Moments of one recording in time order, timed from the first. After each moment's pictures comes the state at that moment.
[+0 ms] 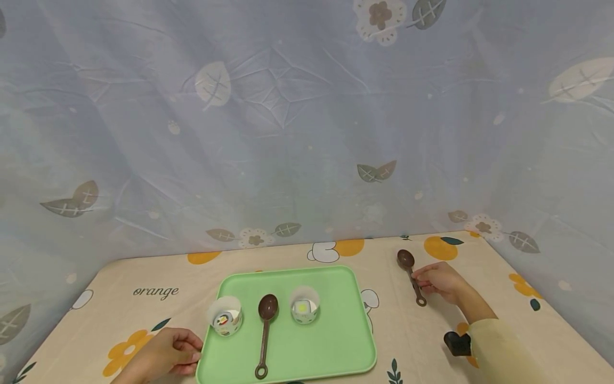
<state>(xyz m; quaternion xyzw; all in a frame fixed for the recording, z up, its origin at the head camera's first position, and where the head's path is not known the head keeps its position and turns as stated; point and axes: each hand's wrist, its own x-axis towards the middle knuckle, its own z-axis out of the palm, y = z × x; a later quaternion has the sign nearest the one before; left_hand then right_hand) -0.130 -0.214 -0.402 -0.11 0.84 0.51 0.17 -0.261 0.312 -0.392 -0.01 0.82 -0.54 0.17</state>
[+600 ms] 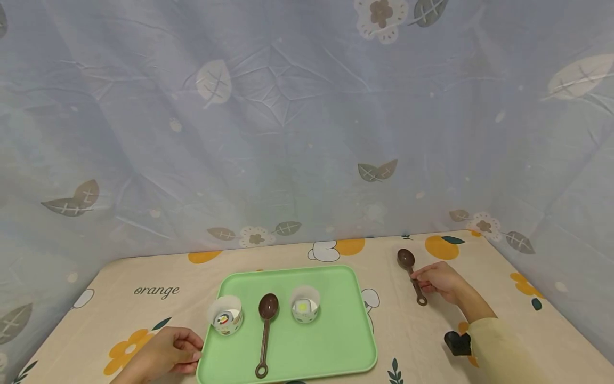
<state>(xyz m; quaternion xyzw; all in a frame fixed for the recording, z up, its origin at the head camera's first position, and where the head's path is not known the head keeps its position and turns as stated) -0.131 -0.214 -0.403 -0.12 0.84 0.50 0.17 -0.261 0.308 -0.393 0.00 0.83 -0.53 0.16</state>
